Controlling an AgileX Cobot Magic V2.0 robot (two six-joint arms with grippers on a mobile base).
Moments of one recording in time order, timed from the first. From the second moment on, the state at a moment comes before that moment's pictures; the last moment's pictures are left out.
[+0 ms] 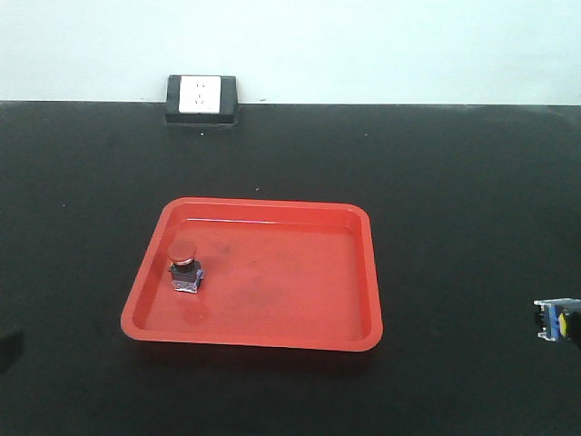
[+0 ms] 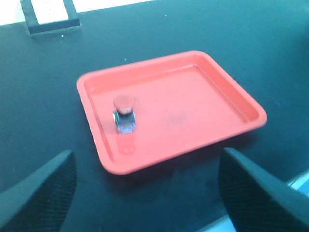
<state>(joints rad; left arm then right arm) -0.35 0.44 -0.62 -0.14 0.73 0.05 0.33 0.30 -0.41 -0.12 0.49 0.14</state>
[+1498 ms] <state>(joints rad) -0.35 0.18 -0.42 -0.15 0.58 0.09 0.44 1.68 -1.21 0.01 0.55 0.06</state>
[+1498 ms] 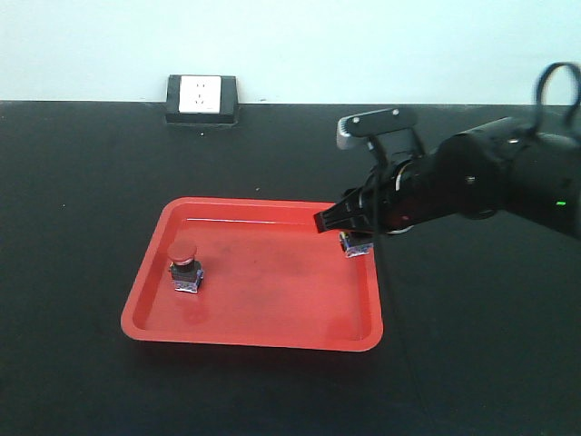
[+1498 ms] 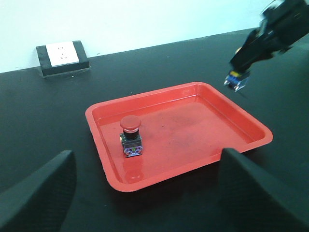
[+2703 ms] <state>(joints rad) -0.35 0.18 -0.42 -0.15 0.58 0.09 0.44 1.81 -1.23 0.07 0.45 0.09</state>
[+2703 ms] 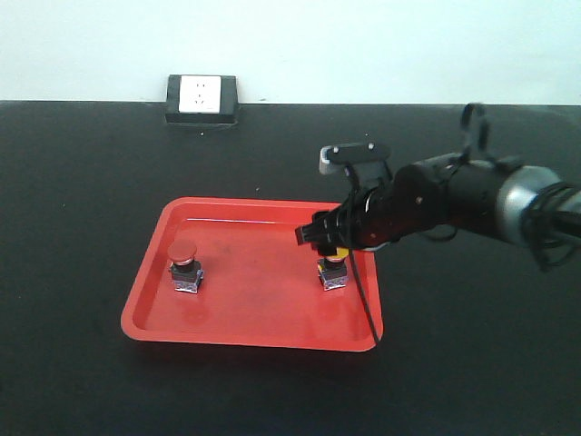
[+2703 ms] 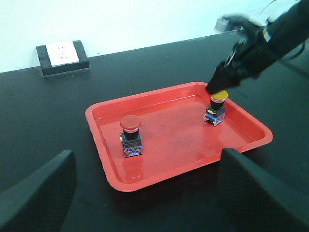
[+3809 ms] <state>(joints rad) -0.35 0.18 -0.42 -0.15 0.58 0.09 0.44 0.44 -0.57 -0.04 0.43 0.07</state>
